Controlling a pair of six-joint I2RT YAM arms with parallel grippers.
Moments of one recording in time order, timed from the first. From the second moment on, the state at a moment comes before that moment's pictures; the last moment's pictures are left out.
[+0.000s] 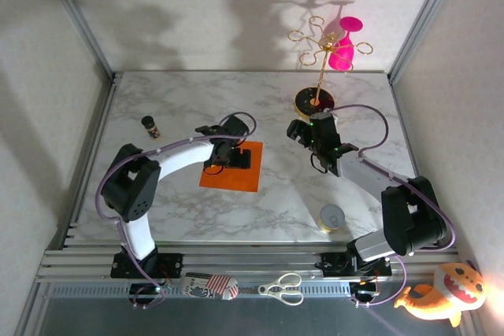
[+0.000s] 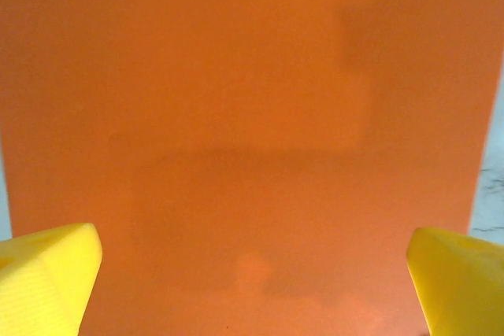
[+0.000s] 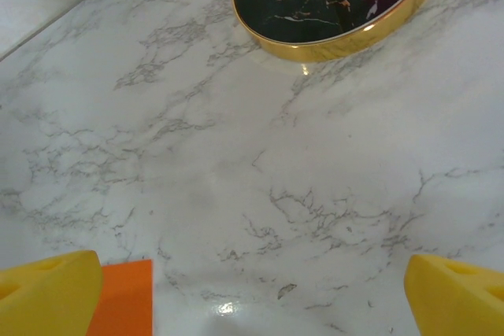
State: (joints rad) left arm -0.63 1.84 1.25 -0.68 -0.11 -0.60; right arm 0.42 1.46 0.83 -0.05 0.14 0.71
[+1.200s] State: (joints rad) left arm -0.62 1.98 1.30 -0.63 -0.12 -0.54; right arm 0.39 1.61 0.97 -0.11 -0.01 0.71
